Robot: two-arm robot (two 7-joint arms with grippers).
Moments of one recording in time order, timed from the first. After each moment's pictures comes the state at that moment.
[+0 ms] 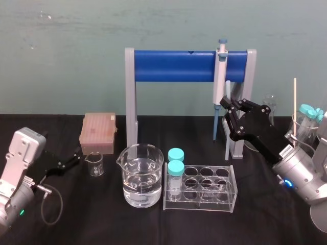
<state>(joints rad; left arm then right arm) -0.20 0.60 0.45 -1.41 -0.25 -0.12 0.03 0.26 0.37 -0.27 -1.40 0.48 -0.42 0.57</state>
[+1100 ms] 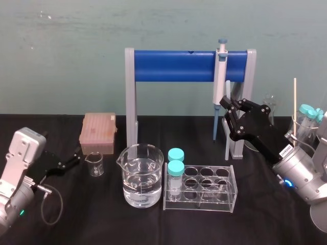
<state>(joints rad) -0.20 0.60 0.45 -1.41 -0.25 -0.12 0.03 0.26 0.38 -0.27 -1.40 0.49 -0.42 0.57</state>
